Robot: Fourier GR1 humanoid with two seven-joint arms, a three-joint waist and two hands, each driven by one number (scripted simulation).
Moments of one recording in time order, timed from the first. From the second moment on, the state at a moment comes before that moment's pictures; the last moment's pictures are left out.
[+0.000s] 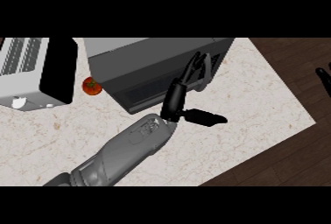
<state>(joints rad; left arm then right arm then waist) -0.89 0.00 -0.81 -0.82 0.64 0.69 -0.57 -0.17 -0.51 -0.20 -1.51 -0.66 0.67 -0.35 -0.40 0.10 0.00</state>
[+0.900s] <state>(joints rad) -0.90 0.01 -0.84 -0.79 0.73 0.70 -0.68 -0.22 -0.56 -0.21 -1.49 -0.73 0.70 -0.30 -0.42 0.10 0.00</state>
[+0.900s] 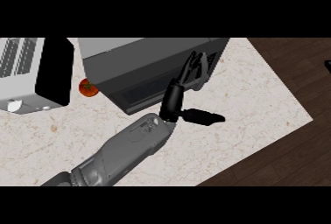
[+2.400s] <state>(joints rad) -0.97 0.02 -0.91 -0.69 0.77 0.71 -0.69 -0.24 -0.62 -0.21 -1.48 -0.83 0.74 -0.24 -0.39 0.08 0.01</state>
